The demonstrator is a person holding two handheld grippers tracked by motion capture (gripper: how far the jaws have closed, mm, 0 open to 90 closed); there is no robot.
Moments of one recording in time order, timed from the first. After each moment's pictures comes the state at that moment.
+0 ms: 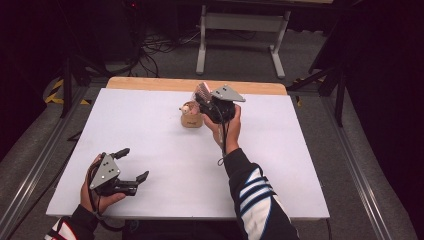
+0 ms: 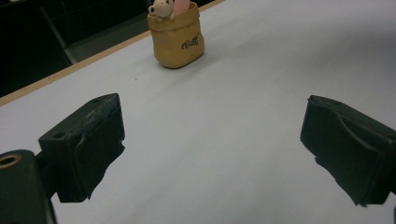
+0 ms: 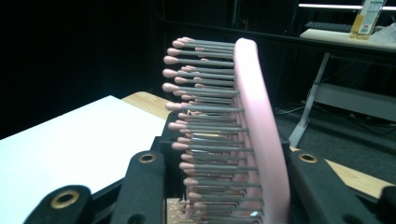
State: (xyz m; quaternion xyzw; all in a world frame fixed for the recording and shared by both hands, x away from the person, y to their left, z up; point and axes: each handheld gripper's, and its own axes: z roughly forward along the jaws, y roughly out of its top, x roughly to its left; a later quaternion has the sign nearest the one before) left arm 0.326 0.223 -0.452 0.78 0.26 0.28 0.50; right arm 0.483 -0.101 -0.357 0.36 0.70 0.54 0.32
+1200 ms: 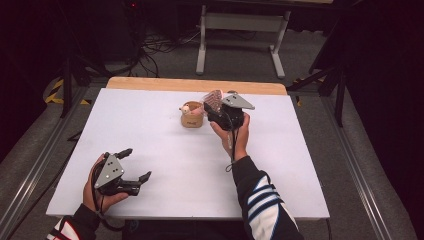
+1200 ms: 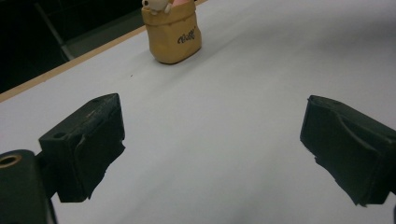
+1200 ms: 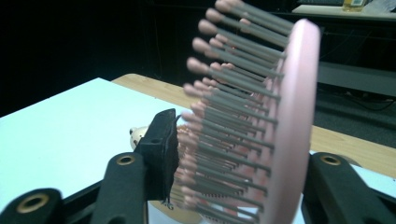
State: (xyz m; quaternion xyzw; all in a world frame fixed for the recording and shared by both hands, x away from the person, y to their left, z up) left arm 0.329 0.217 -0.455 0.78 0.26 0.28 0.49; right arm 0.479 -0.129 -0.381 0.39 0.70 0.52 0.30
